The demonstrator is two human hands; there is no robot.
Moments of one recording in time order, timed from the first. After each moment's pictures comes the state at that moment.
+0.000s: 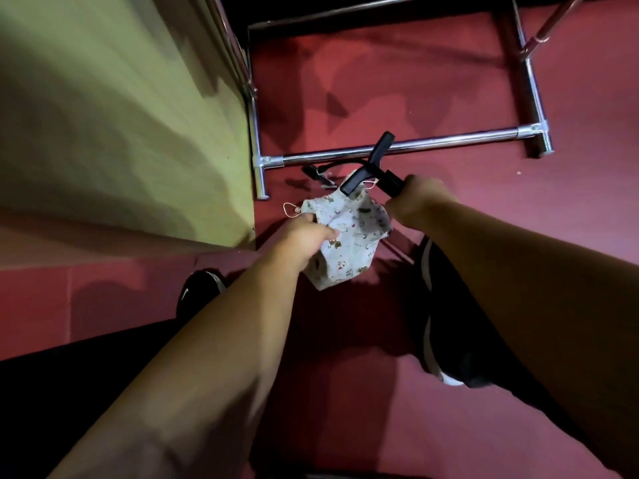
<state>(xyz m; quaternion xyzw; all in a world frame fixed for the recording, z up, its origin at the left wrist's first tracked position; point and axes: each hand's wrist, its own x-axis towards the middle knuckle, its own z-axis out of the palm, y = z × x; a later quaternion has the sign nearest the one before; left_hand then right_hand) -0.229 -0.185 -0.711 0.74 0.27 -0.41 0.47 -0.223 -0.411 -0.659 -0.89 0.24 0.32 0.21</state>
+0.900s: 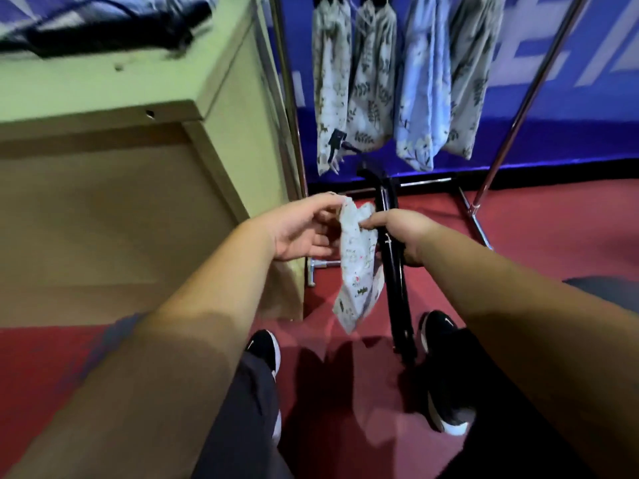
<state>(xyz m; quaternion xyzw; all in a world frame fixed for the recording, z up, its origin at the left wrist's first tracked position) -0.279 -0.130 -0.303 0.67 0.07 -0.41 0.62 -0.286 -0.339 -0.376 -0.64 0.25 0.23 0.69</state>
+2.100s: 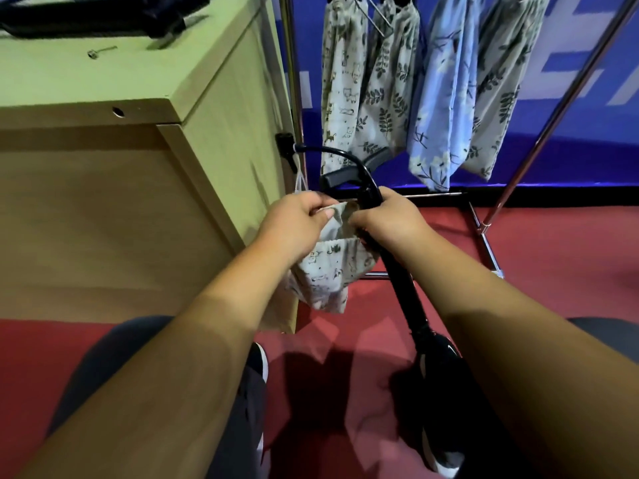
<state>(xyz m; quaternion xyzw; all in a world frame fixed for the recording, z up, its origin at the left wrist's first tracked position) -0.245 -0.138 -0.331 0.91 -0.05 -0.01 0.42 -0.243 -0.318 -0.348 -0.81 0.13 0.04 0.57</state>
